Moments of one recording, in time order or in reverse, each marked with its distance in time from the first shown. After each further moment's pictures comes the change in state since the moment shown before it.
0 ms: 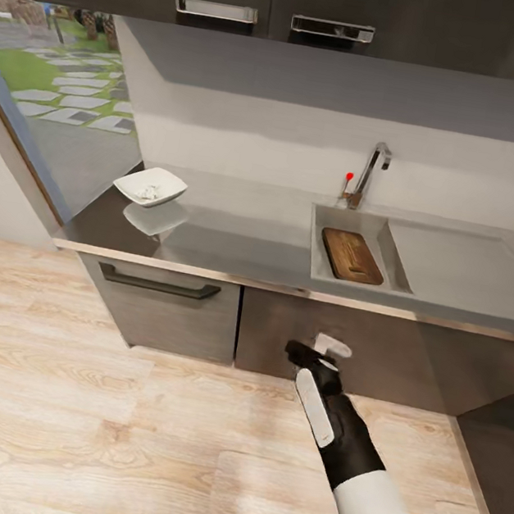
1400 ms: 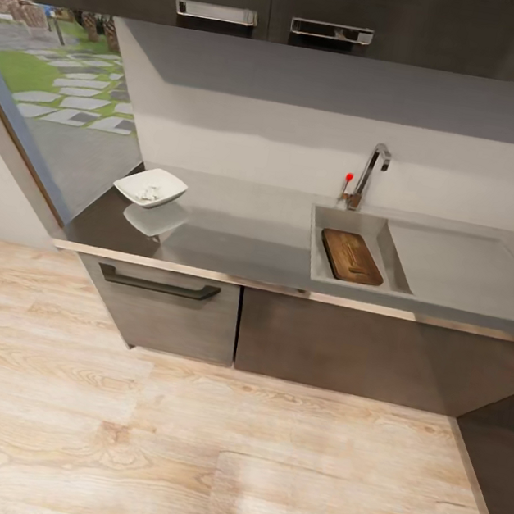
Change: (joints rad) left arm 0.000 0.000 0.003 0.000 0.003 0.000 0.004; right arm 0.409 -0.020 -0.008 1.053 0.252 -1.492 0.450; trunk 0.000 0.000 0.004
